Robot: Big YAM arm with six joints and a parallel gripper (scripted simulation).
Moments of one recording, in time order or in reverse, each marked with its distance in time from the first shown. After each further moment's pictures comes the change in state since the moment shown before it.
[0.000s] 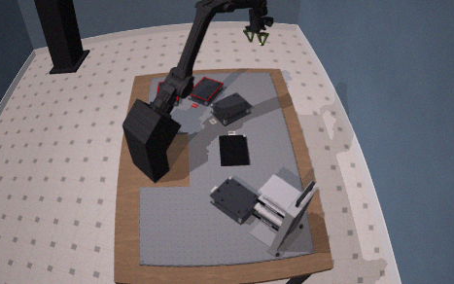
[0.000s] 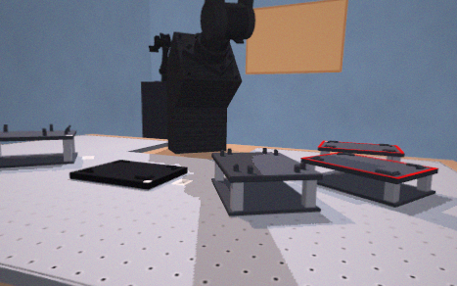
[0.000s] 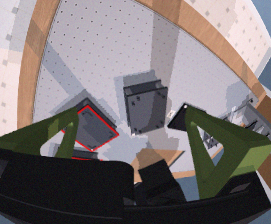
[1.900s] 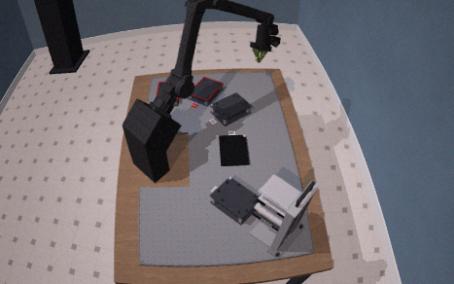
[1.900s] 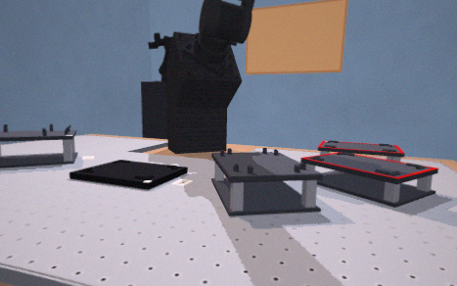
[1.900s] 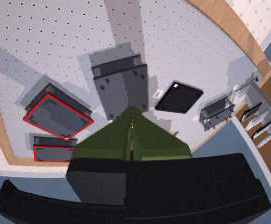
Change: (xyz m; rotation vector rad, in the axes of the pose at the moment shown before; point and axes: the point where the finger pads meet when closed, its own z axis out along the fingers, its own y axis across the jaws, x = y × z) arm 0.043 -0.070 0.080 0.000 0.200 0.023
